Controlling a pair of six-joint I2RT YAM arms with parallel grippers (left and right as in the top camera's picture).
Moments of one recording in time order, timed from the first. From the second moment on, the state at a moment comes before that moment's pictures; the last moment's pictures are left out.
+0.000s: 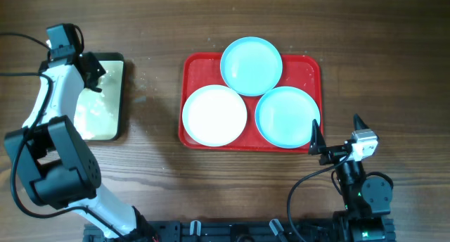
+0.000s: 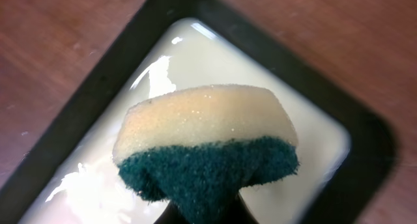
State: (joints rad) left arm 0.29 1.88 1.34 -0.53 -0.20 -0.30; right arm 0.07 0.02 0.01 0.00 -0.07 0.04
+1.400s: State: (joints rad) left arm 0.18 1.27 1.09 -0.25 -0.31 -0.27; right arm 0.07 0.02 0.01 0.00 -0.07 0.04
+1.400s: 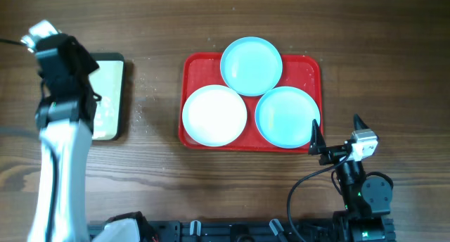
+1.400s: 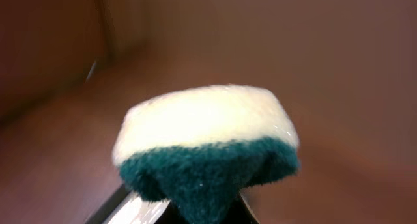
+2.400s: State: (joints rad) left arm -0.43 1.70 1.11 -0.70 0.15 -0.54; right arm 0.07 0.21 0.30 0.05 -0.21 0.00
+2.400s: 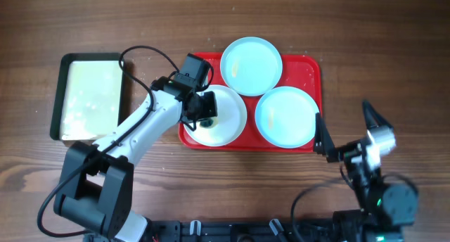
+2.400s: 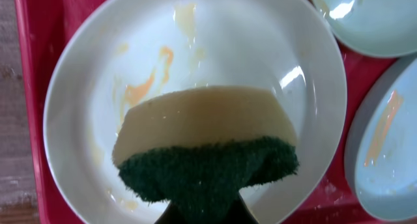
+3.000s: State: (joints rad) left arm -0.43 1.70 1.11 -0.68 0.07 -0.55; right arm 0.34 1.76 1.32 -0.69 -0.39 0.05
